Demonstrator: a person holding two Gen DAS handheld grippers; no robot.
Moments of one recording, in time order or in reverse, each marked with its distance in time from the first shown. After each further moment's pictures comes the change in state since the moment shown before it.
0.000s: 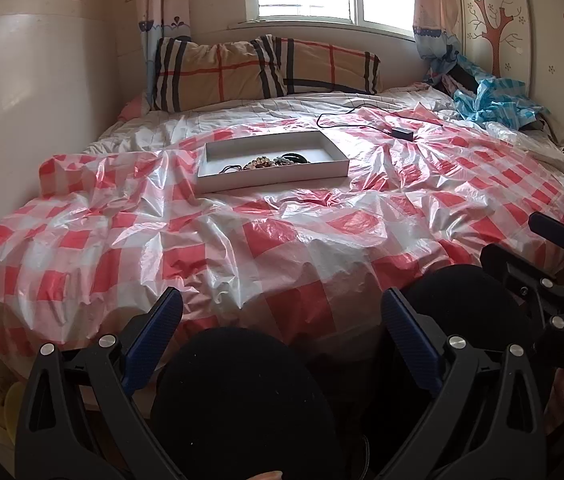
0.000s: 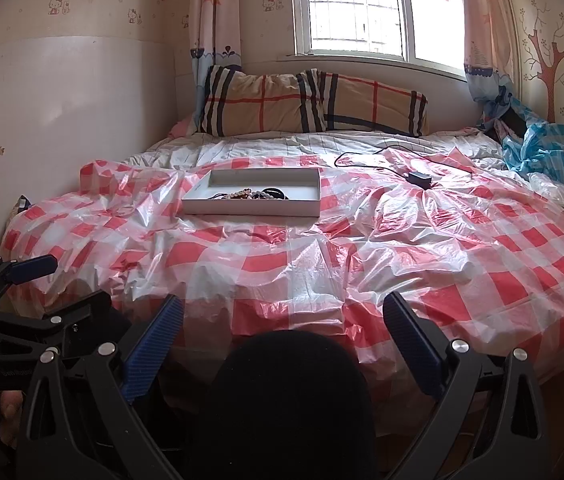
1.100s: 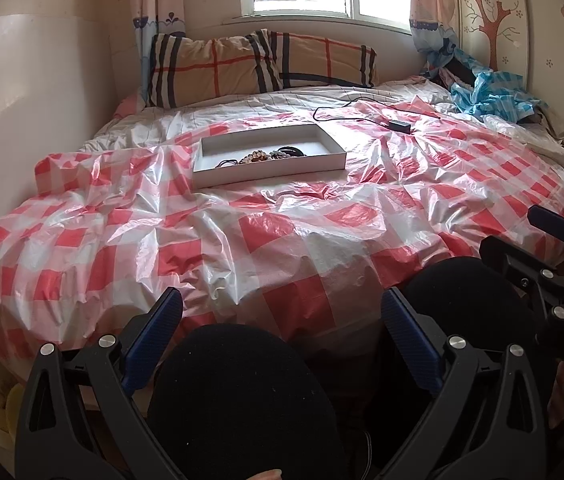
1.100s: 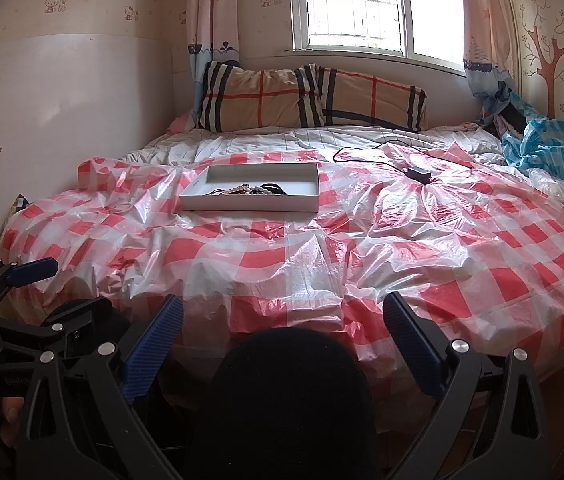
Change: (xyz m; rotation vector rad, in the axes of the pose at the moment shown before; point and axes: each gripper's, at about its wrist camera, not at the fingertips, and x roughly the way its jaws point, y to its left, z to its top) left arm 0.004 0.001 -0.001 -0.002 0.020 -0.017; right arm 0.004 -0.002 -0.001 0.002 0.015 -0.003
